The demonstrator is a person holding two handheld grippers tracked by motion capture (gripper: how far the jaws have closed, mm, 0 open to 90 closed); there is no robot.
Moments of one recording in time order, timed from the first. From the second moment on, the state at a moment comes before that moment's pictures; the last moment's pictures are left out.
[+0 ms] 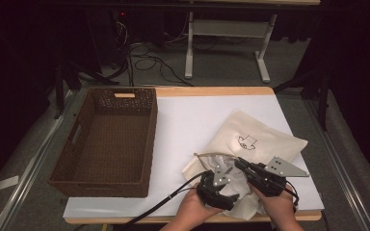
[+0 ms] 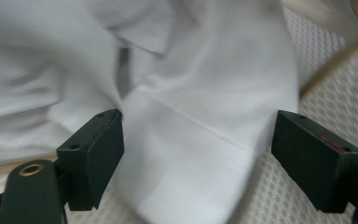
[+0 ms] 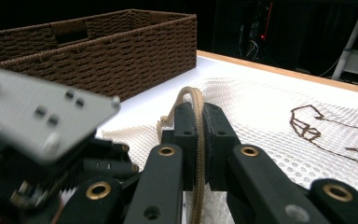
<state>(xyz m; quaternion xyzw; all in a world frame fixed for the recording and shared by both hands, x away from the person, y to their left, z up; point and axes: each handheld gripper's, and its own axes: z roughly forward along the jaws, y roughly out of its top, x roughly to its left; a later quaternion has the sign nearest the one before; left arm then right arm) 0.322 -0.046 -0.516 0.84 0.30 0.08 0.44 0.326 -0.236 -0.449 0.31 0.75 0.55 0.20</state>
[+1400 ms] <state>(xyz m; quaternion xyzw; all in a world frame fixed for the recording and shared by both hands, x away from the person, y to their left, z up) 0.354 -0.060 -0.508 0.79 0.36 0.17 0.46 0.326 -0.246 -0.446 0.32 0.73 0.56 0.20</state>
